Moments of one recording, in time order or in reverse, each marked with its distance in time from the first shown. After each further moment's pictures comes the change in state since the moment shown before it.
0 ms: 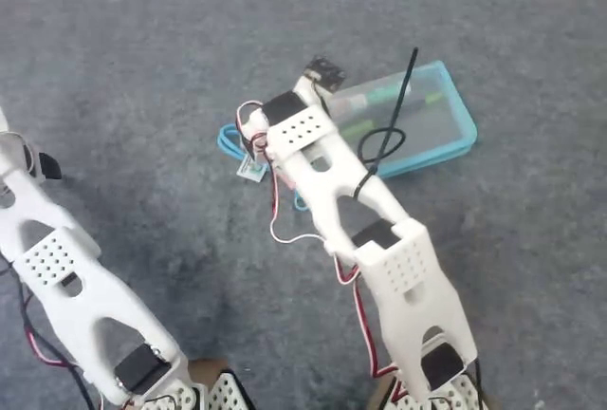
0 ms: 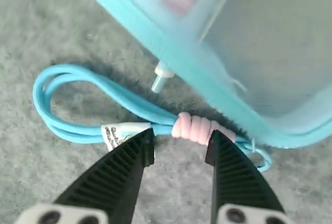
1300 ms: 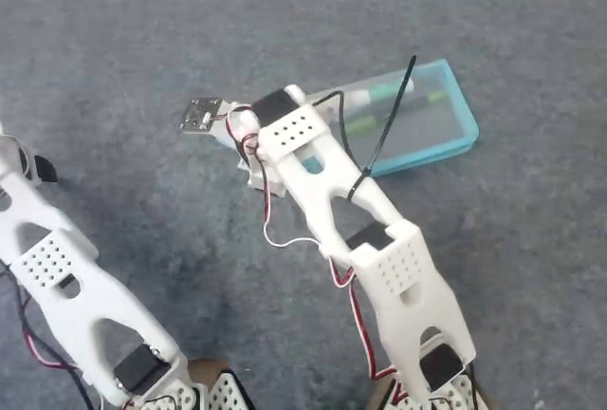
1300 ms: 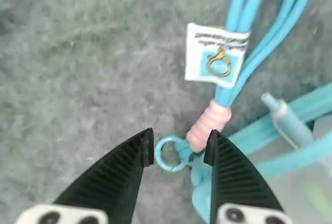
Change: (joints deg) left arm -1.1 0.0 0.0 0.0 0.1; right arm -1.4 2.5 -5.4 11.1 102.2
